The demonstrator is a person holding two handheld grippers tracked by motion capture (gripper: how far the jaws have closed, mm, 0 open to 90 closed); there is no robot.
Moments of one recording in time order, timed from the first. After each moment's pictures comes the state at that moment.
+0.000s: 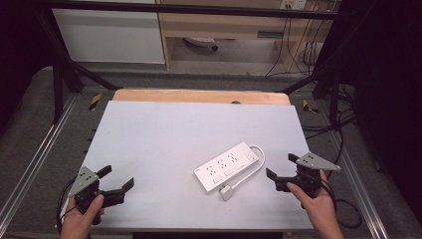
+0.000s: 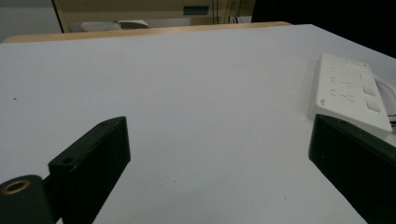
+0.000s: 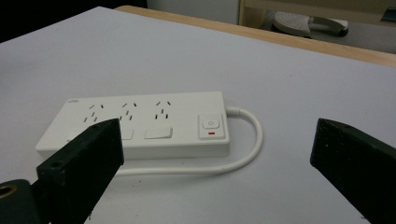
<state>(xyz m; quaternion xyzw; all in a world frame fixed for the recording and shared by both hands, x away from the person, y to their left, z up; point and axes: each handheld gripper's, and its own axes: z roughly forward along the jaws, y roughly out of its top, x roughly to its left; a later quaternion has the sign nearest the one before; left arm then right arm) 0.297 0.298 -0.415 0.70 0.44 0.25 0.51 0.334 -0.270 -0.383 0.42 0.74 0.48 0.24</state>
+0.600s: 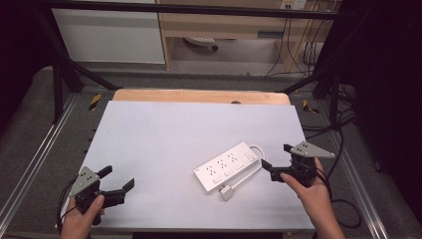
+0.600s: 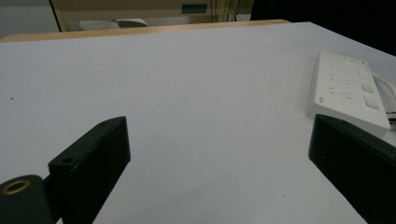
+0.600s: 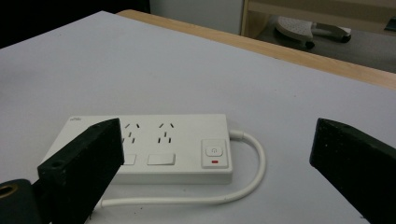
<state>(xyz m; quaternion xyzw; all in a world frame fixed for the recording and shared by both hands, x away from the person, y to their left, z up) 0.297 0.297 -0.415 0.70 0.43 0.25 0.50 0.352 -0.256 -0.362 0.41 0.74 0.47 0.24</state>
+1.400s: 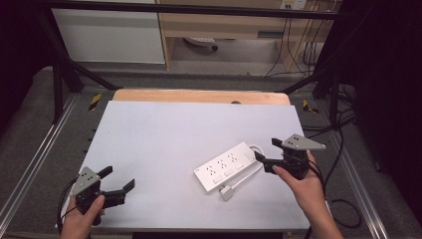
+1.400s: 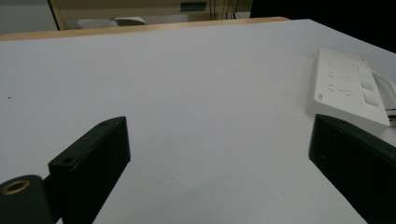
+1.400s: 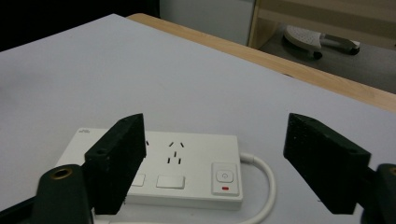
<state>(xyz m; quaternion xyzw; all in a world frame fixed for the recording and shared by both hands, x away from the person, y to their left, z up) 0.298 0.297 -0.416 0.71 0.43 0.24 0.50 0.364 -0.235 -0.347 0.38 0.76 0.47 0.24</state>
